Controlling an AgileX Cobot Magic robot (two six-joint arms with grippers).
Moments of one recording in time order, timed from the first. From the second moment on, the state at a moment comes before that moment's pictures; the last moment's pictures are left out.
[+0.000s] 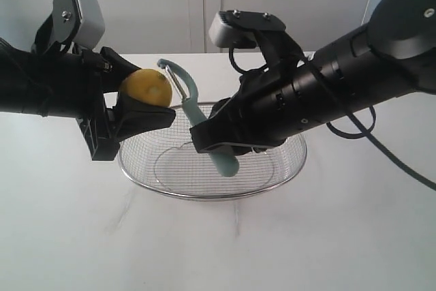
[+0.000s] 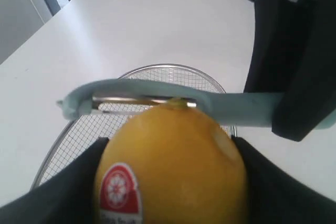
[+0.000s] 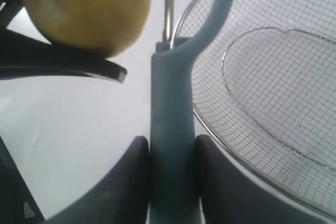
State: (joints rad) left arm -0.37 1.35 -0.84 -1.41 0.72 1.92; right arm 0.58 1.42 -1.01 0.75 0.65 -0.58
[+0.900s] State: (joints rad) left arm -0.37 1.35 -0.84 -1.41 0.72 1.92; right arm 0.58 0.90 -0.97 0.51 0.41 -0.57
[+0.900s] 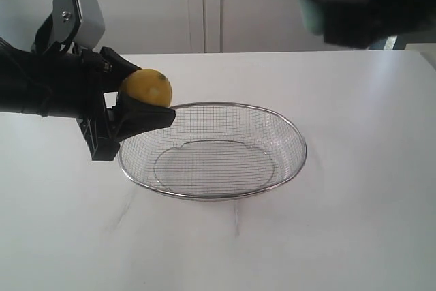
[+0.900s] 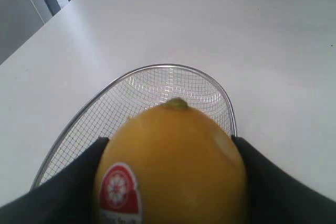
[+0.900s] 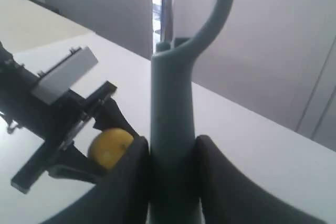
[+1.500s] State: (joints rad) left arm -0.37 1.35 -0.84 -1.41 0.76 1.92; right arm 0.58 1.01 -0.92 0.28 0.33 -0.50
